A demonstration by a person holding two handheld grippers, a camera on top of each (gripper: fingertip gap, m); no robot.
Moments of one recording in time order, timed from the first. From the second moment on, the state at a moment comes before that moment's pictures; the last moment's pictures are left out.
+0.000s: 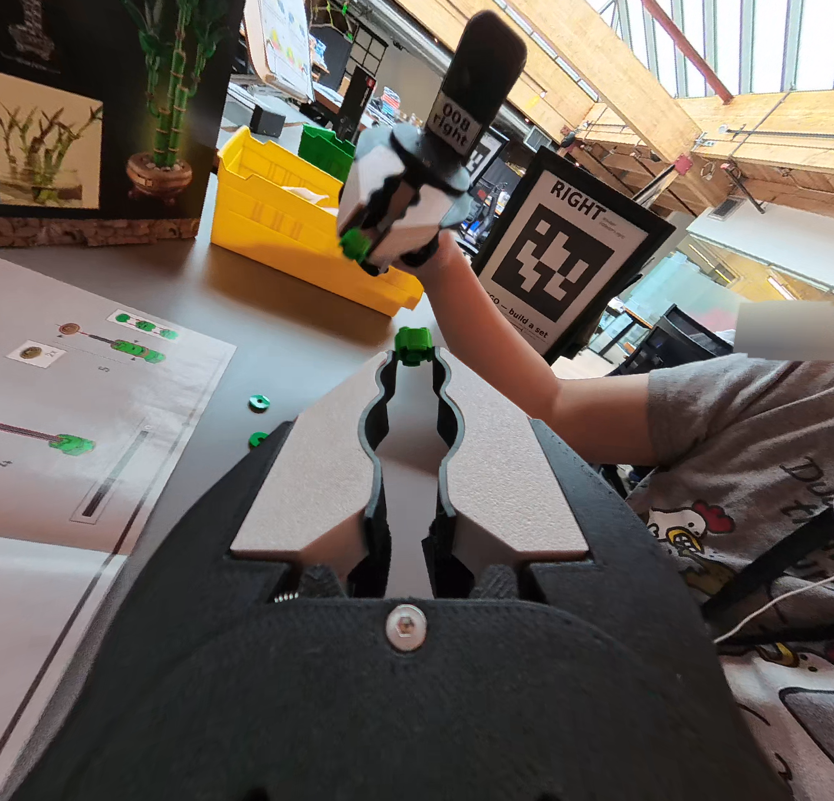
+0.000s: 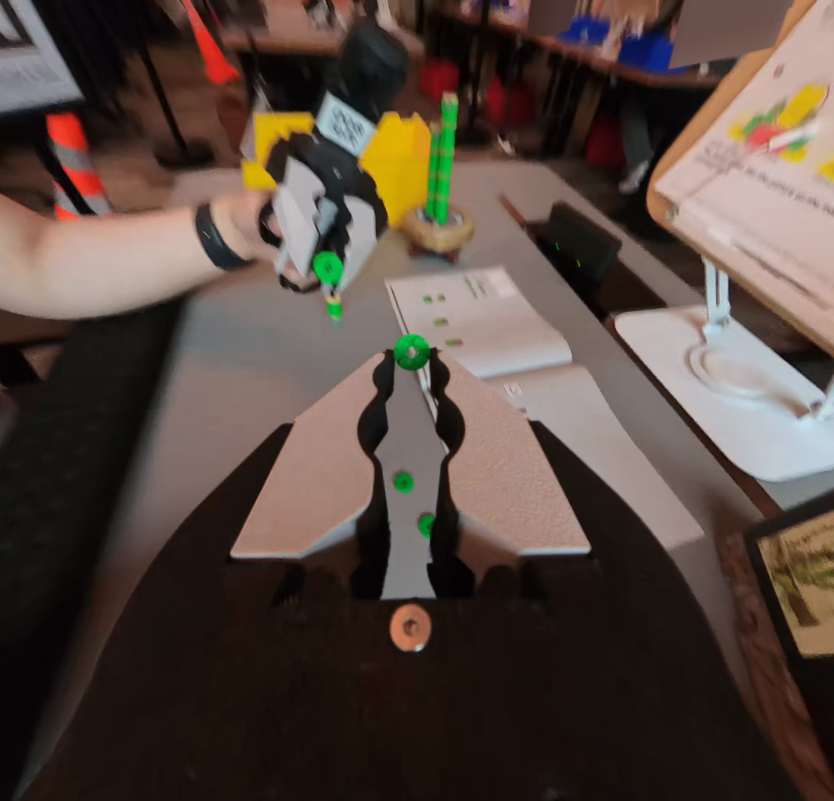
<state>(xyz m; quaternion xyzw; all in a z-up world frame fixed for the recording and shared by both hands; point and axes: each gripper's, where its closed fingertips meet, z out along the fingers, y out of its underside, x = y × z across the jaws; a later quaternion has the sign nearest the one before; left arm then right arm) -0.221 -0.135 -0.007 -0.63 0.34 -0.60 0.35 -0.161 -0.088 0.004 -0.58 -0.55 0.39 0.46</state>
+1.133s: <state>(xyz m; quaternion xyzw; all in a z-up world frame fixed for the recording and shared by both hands) -0.215 -0.140 0.003 -0.60 0.37 -0.59 0.39 -0.184 -0.111 0.040 -0.52 -0.51 0.52 0.45</state>
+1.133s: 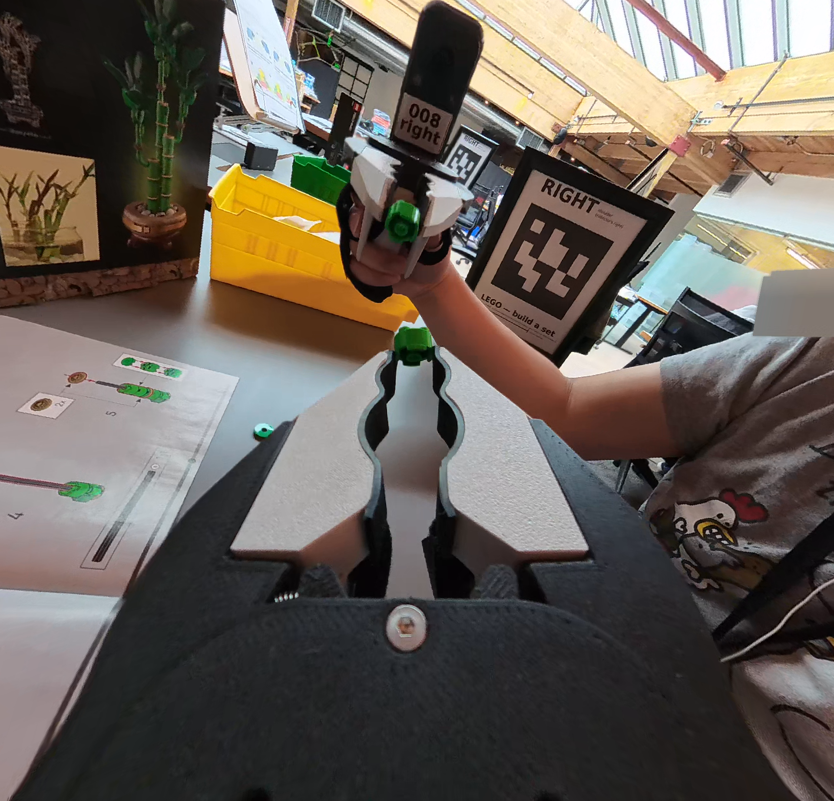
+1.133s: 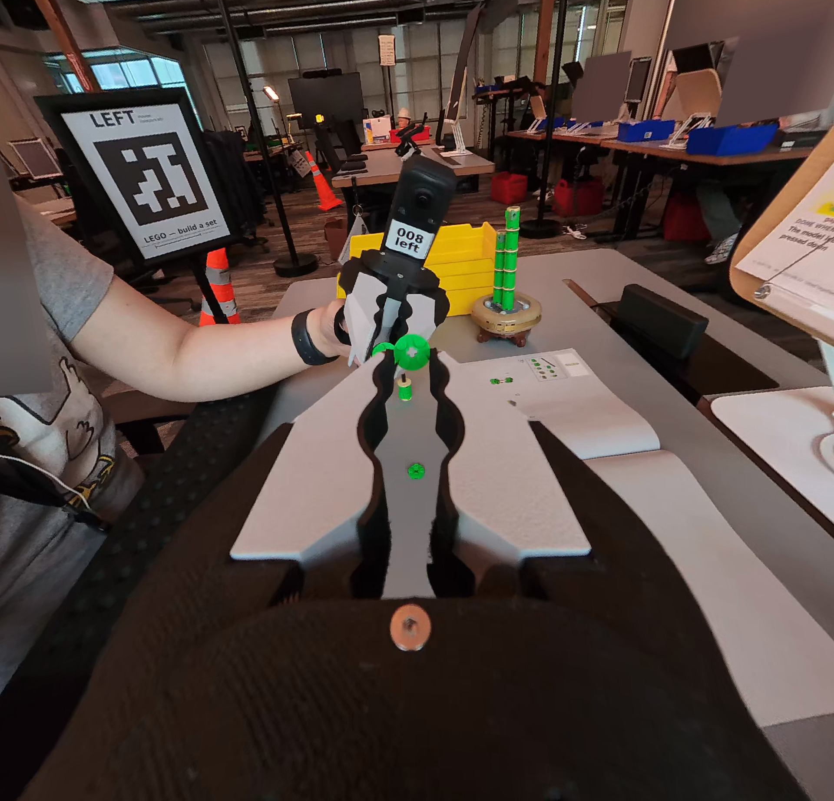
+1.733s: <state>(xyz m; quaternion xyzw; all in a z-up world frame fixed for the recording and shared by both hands) -0.211 -0.145 0.010 -0.57 0.36 -0.63 0.38 -0.193 -0.124 0.034 -0.52 -0.54 0.50 0.43</state>
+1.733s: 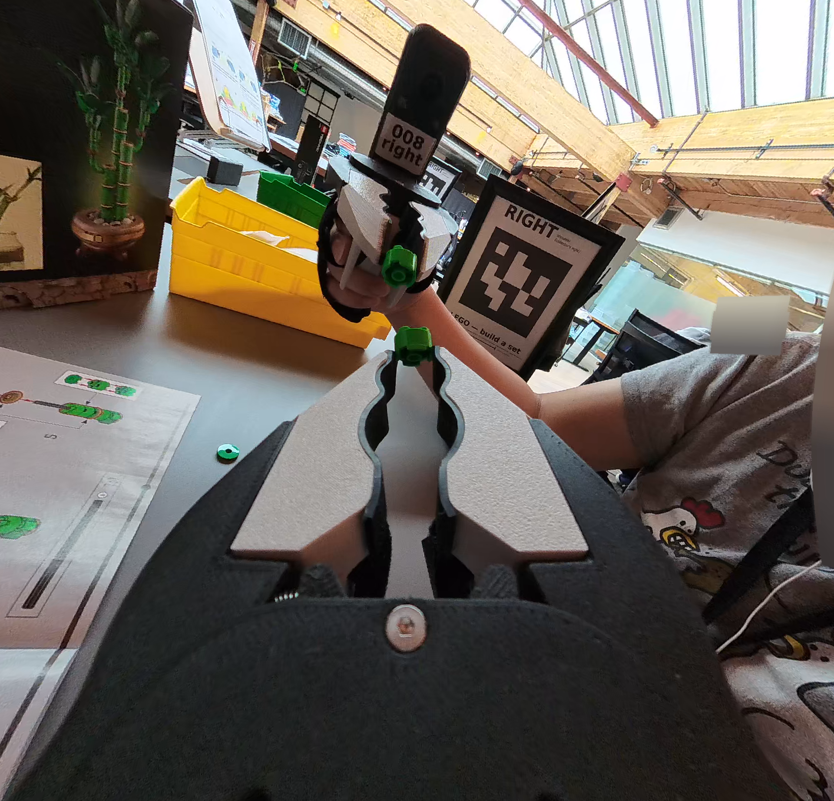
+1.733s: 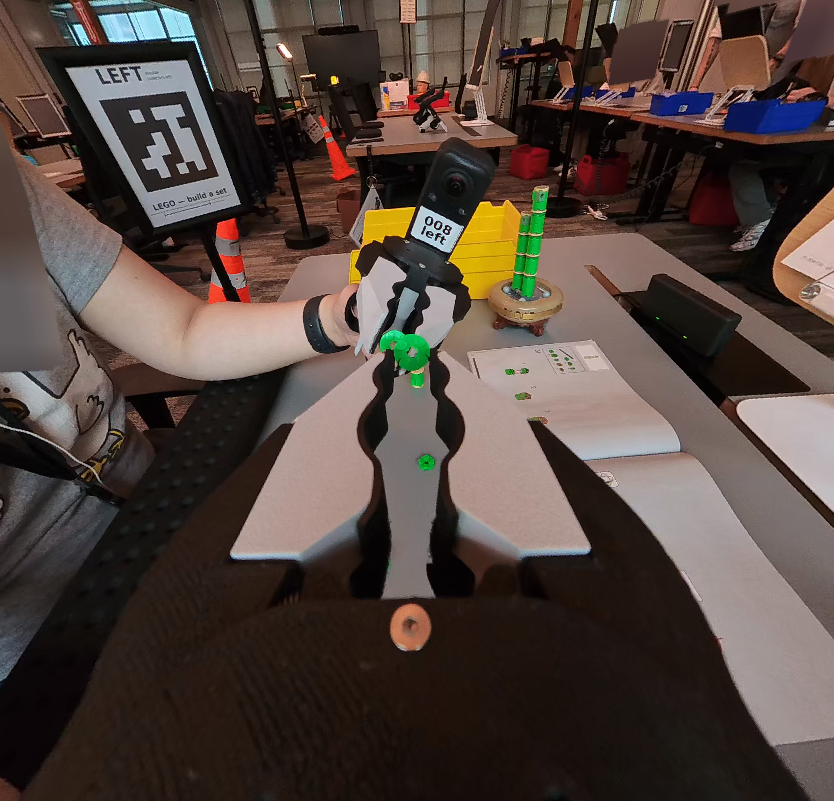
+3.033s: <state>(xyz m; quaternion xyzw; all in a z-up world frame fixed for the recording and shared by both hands) -0.210 -0.141 0.013 -0.58 0.38 -0.57 0.44 -0.218 -0.133 0.023 -0.53 -0.56 0.51 0.39</state>
